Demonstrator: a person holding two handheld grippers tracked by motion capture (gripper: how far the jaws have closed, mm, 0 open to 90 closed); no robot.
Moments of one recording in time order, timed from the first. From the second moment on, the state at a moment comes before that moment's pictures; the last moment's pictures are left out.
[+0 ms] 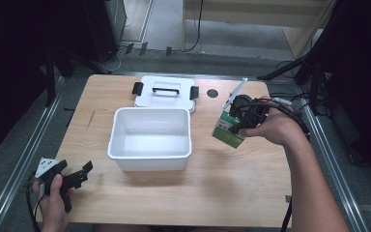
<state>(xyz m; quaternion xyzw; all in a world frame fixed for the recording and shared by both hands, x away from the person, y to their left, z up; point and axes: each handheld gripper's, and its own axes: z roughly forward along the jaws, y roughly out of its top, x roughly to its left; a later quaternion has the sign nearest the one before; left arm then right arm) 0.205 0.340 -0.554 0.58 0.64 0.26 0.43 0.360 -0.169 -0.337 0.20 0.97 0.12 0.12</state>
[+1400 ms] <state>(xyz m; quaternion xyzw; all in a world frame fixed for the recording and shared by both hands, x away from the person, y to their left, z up) 0.205 0.341 -0.554 0.58 0.64 0.25 0.43 0.352 -0.073 -0.266 0.04 0.98 0.16 0.11</state>
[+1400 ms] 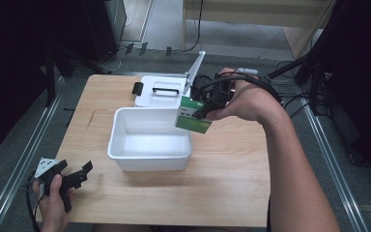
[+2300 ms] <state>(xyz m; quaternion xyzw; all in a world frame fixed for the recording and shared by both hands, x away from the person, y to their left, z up) 0.205 0.342 -0.554 0.58 0.64 0.25 0.43 0.356 -0.005 -0.286 -0.02 0.98 0.15 0.10</state>
